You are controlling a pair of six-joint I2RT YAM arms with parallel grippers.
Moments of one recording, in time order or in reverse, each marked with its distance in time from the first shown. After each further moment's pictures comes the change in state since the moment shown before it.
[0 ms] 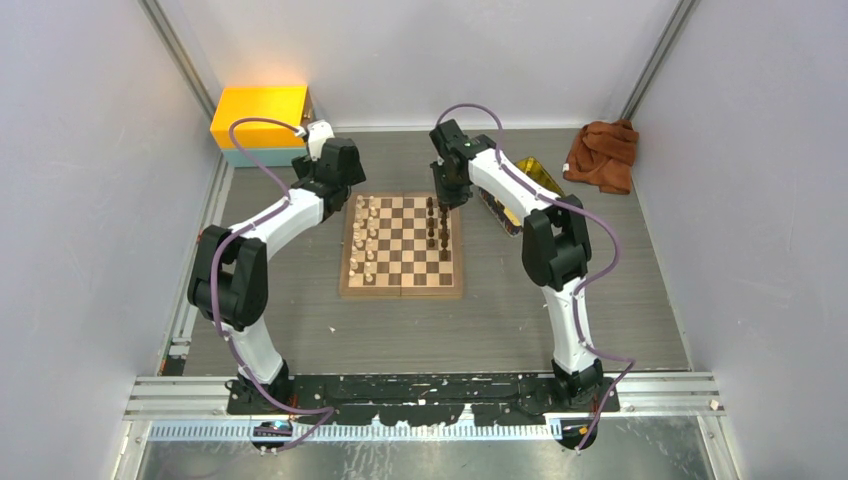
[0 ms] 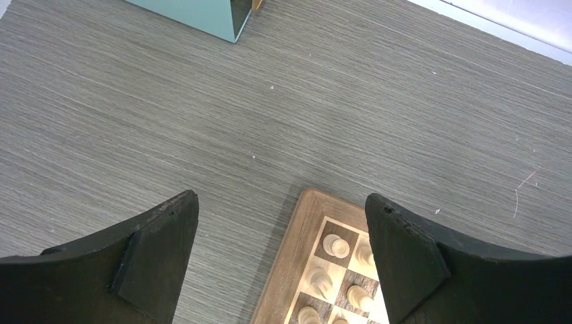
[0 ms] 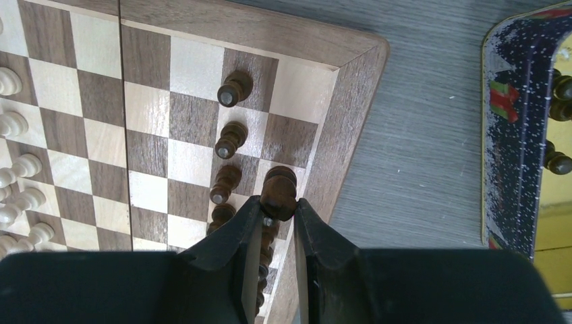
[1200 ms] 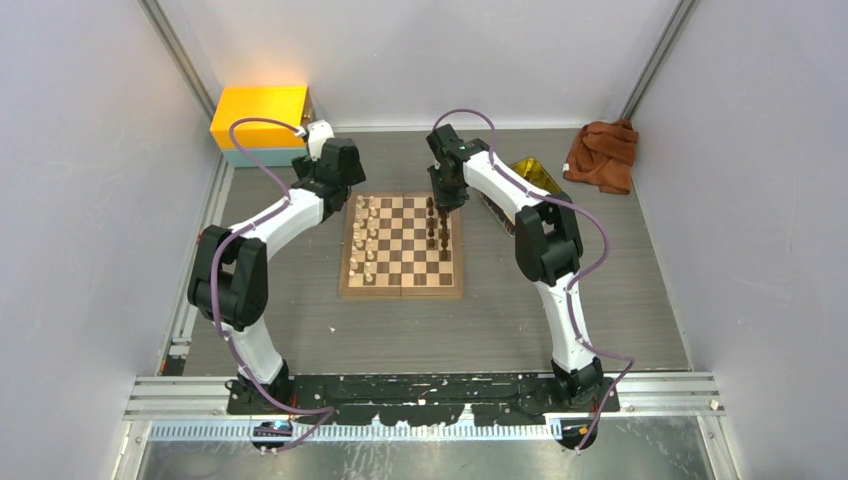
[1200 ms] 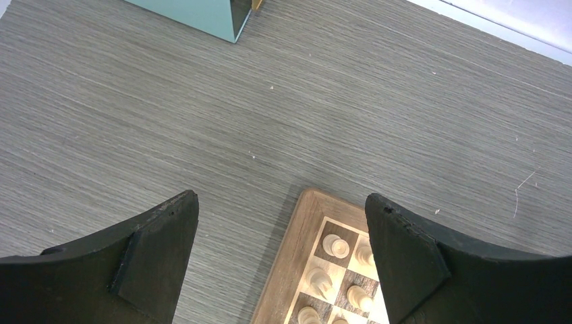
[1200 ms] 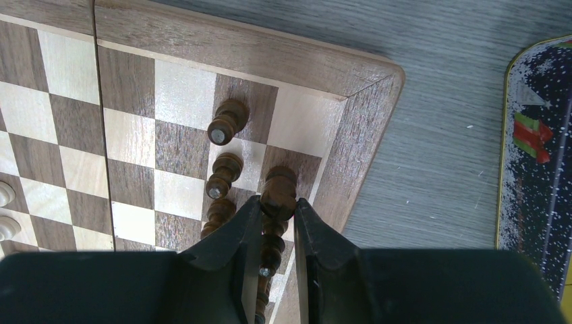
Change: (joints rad) left arm 0.000 0.000 0.000 0.001 0.000 0.000; right arm -0.002 0.080 0.026 0.032 -0.004 -0.014
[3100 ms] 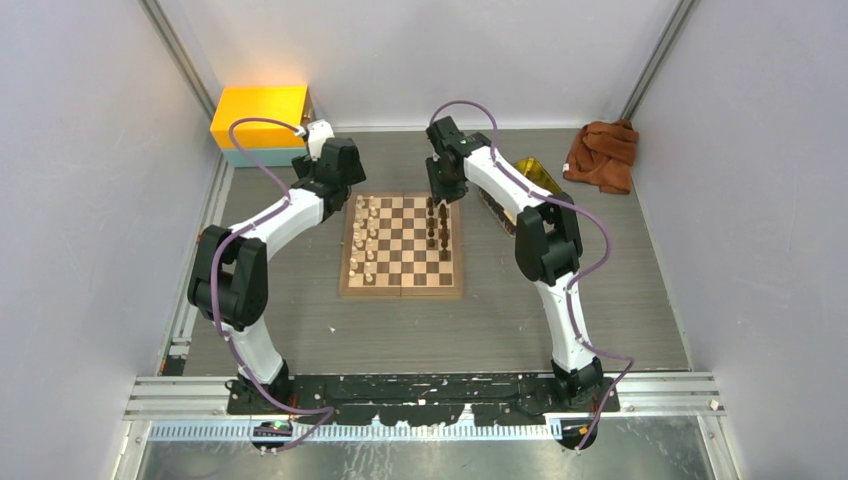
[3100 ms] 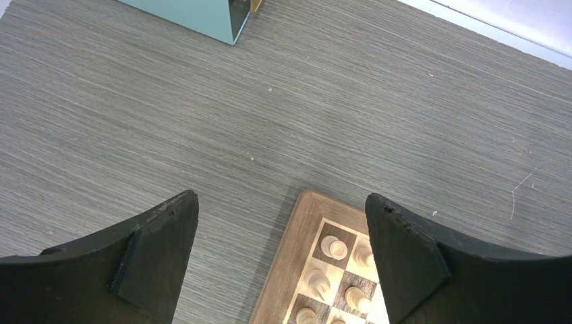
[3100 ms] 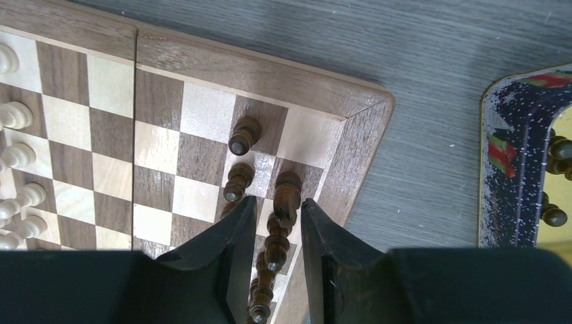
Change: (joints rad) left arm 0.000 0.000 0.000 0.007 0.000 0.000; right arm -0.001 0.004 0.061 -0.010 -0.001 -0.026
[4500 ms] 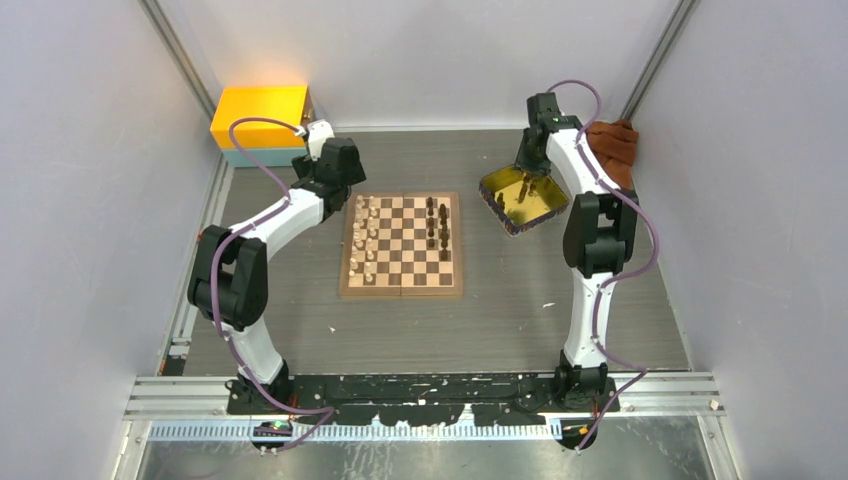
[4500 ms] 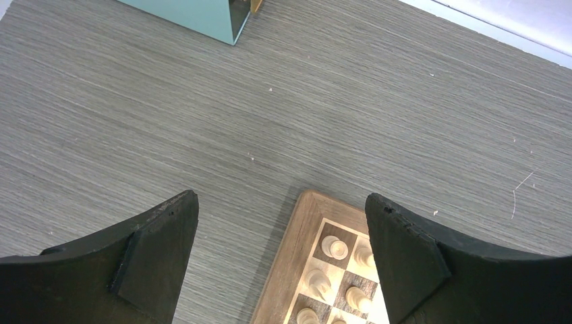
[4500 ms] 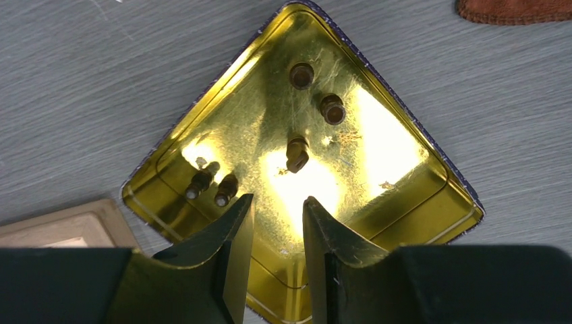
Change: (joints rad) left arm 0.000 0.000 0.000 0.000 0.000 0.005; right arm -0.406 -0.104 -0.070 0.040 0.104 0.105
